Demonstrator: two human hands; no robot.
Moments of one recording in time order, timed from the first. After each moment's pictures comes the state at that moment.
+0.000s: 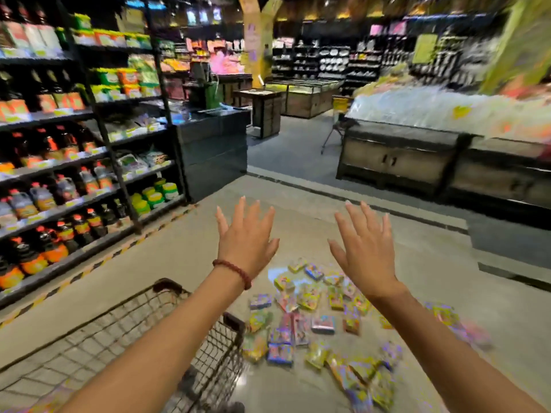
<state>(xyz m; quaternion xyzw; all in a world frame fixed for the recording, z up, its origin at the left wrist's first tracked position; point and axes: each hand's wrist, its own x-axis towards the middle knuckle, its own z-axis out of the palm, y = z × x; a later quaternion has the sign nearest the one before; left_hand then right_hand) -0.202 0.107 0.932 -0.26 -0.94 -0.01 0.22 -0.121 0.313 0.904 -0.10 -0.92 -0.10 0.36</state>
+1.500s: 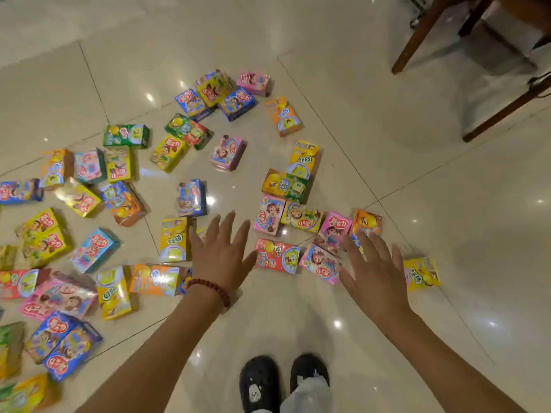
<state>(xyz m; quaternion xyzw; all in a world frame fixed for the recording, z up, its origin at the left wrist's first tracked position) -0.017 0.687 0.302 -0.69 -0.71 0.10 -0.10 0.252 0.701 0.287 -0.60 -0.80 0.06 -0.01</state>
